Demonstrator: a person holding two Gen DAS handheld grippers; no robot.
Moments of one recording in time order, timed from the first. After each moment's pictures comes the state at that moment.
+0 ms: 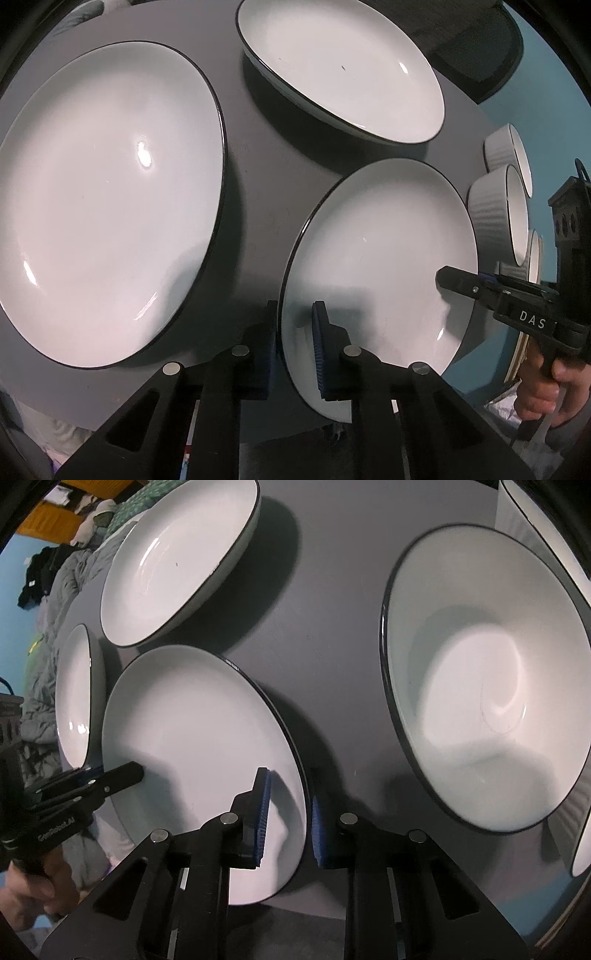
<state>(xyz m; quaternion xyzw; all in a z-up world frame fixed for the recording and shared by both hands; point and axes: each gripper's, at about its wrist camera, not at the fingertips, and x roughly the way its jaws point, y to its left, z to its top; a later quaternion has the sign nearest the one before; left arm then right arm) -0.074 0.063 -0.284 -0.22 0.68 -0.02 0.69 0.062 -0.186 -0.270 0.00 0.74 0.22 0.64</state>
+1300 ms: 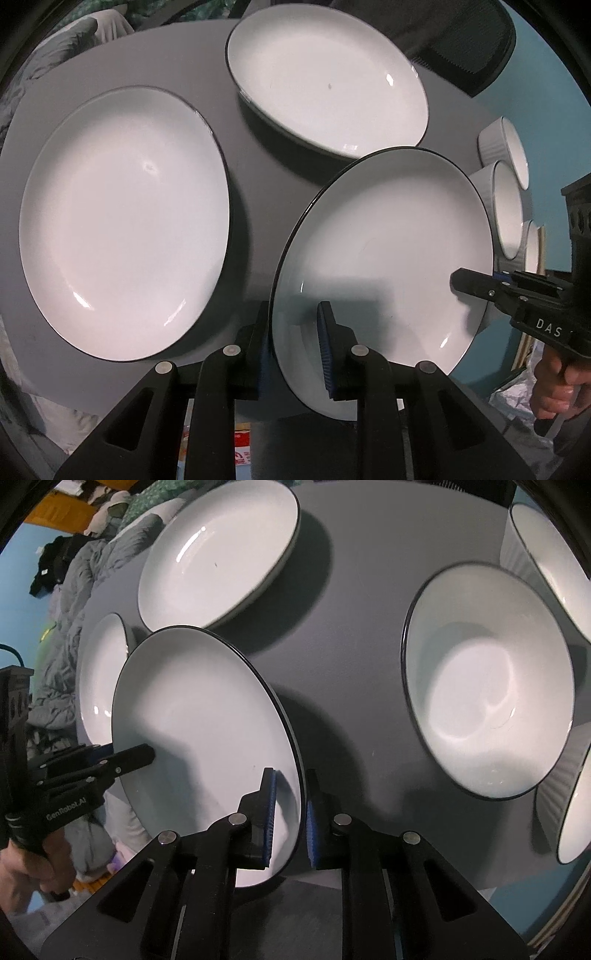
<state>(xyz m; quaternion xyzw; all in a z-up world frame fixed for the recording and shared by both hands) -0.021 0.036 -0.261 -0.19 0.70 -0.01 0.69 0.083 -0.180 -0.240 0.00 0.73 0.25 0.63</state>
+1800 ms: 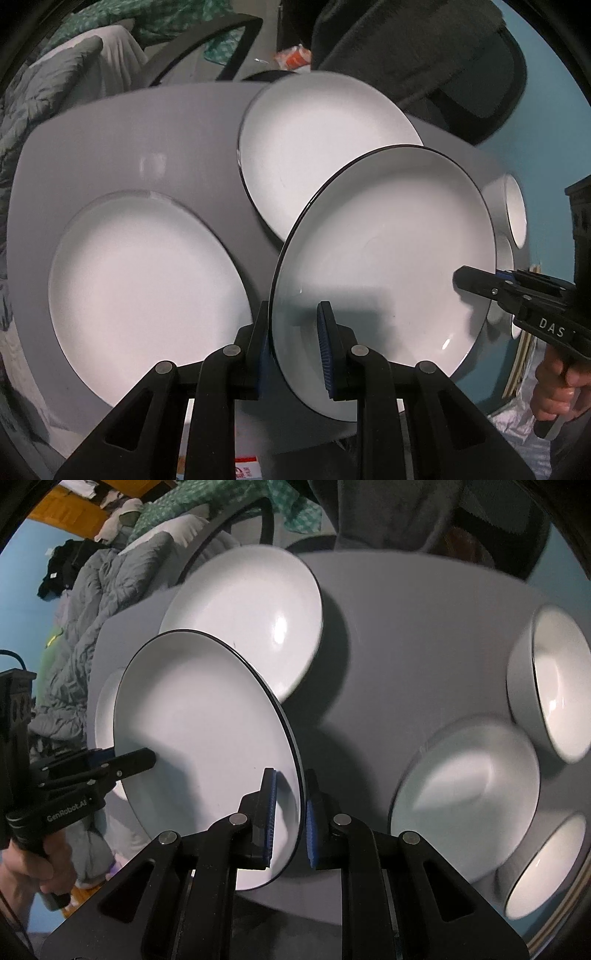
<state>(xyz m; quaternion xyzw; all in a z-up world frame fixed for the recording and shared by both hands) 0.039 0.072 -0.238 -0.19 0.68 0.01 0.71 0.125 -0.136 -0.219 -0.02 0.71 0.27 0.65</state>
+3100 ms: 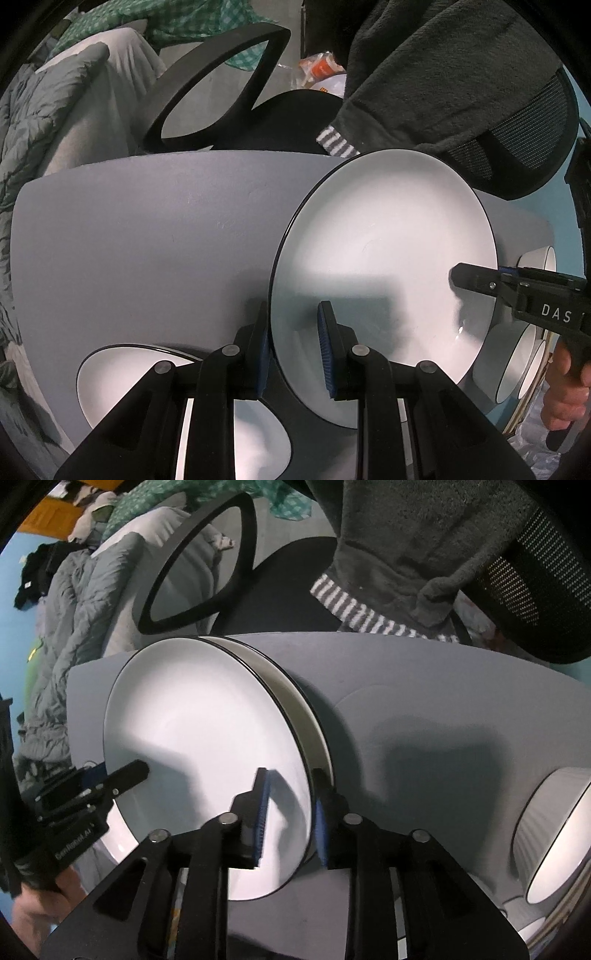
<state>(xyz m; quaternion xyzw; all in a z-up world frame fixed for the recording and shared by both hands) 0.124 0.094 -0.266 -0.18 0.69 0.05 0.70 0.214 -0.095 -0.253 -0.02 0.76 0.23 0.61</state>
